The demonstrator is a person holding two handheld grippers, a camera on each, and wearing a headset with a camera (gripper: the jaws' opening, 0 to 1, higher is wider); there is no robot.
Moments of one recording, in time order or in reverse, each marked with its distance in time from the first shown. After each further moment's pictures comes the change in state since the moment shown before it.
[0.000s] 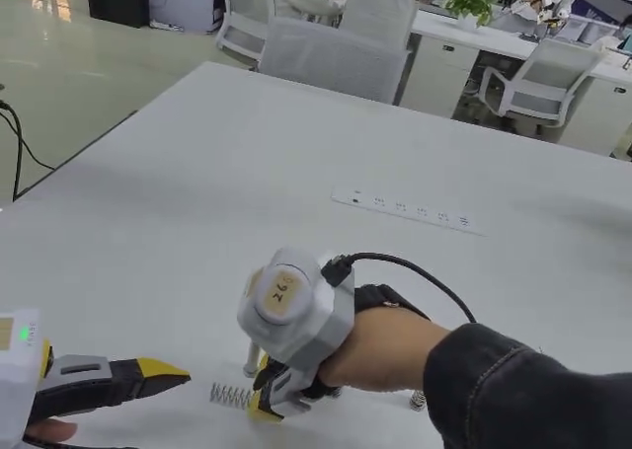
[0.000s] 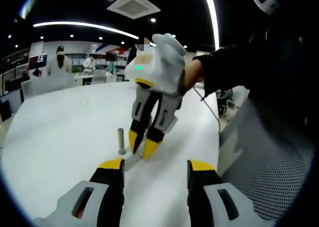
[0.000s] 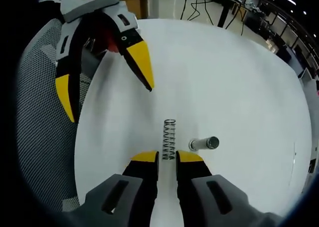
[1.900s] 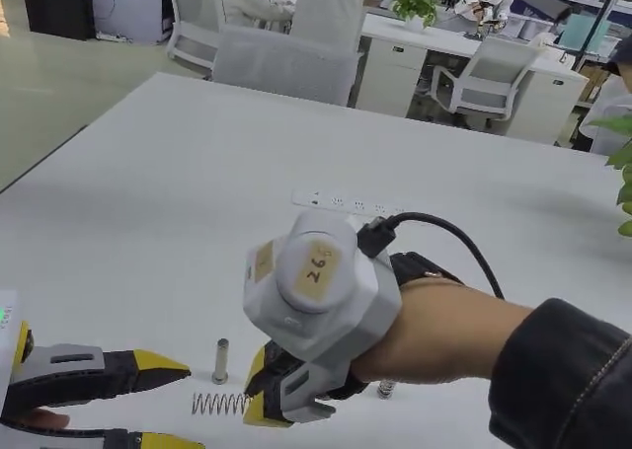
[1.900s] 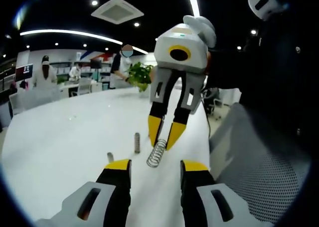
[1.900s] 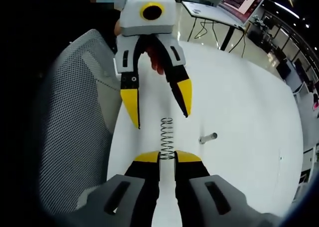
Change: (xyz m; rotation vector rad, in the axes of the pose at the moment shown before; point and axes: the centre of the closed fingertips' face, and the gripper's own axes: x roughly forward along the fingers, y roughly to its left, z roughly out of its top) left arm 0.006 -0.016 0.032 0.082 -0.034 -0.123; right arm -0.083 0.048 0.017 -0.080 -0.071 -0.014
